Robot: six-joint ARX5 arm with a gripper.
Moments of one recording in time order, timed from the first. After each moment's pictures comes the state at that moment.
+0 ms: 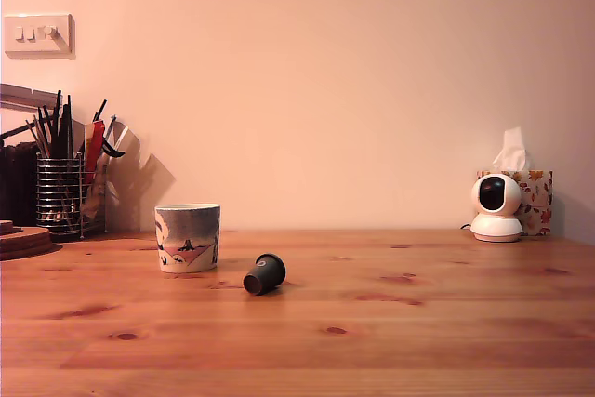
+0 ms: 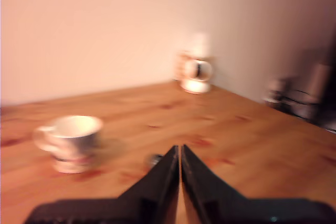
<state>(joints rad) -0.25 0.10 0.20 -0.21 0.47 -0.16</state>
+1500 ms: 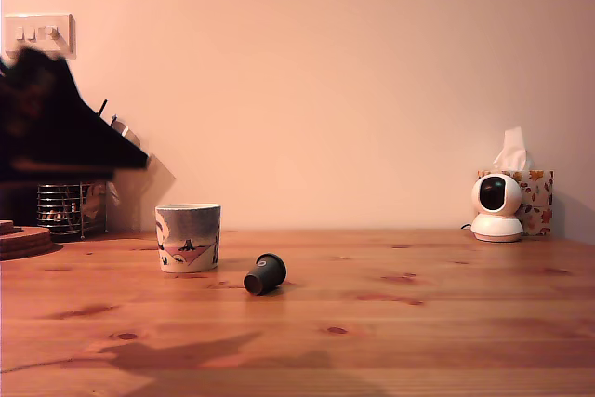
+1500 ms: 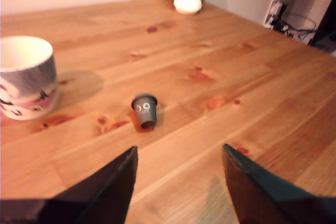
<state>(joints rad) -0.45 1.08 0.20 0.57 0.32 -0.06</state>
